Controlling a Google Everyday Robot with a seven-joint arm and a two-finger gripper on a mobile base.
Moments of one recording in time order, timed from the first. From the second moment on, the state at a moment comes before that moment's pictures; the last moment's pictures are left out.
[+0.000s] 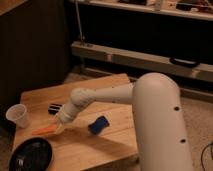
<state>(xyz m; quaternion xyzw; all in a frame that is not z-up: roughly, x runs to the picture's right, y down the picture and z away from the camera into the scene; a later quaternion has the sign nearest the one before) -0.273 0.176 0.762 -0.33 -0.43 -0.06 0.84</state>
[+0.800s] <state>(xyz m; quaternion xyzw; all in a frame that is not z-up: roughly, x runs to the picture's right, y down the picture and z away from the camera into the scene) -0.268 0.033 0.678 -0.27 -0.38 -0.08 0.88</state>
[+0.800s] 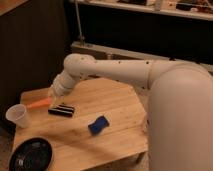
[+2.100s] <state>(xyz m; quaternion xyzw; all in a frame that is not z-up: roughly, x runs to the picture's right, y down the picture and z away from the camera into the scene) -0.343 0.023 0.721 -0.29 -0.34 -0.16 0.88</state>
